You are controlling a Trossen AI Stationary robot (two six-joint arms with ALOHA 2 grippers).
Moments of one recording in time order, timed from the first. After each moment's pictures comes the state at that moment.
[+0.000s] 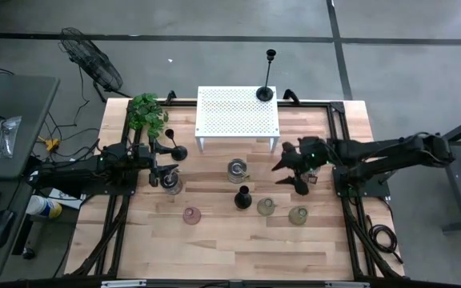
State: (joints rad) left arm 0.11 0.03 0.01 0.02 -0.04 -0.03; right arm -0.07 1.01 0.53 -0.10 -0.29 -0.03
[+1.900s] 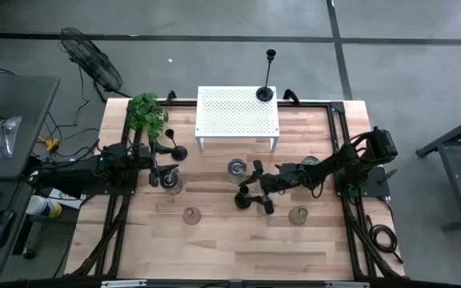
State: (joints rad) left arm 0.11 0.03 0.01 0.02 -0.04 -0.03; right arm 0.15 1.71 0.53 1.04 -0.09 -0.02
